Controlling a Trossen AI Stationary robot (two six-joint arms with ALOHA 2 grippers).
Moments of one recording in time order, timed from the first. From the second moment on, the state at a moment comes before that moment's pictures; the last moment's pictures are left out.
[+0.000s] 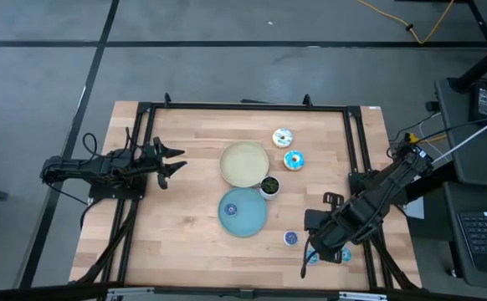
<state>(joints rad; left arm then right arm) -0.02 0.00 0.07 -0.08 -0.33 -0.16 0.70 1.65 1.71 -1.51 0.04 0.87</state>
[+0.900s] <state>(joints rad) -0.02 0.00 0.07 -0.08 -0.33 -0.16 0.49 1.81 1.94 -1.55 0.02 0.47</state>
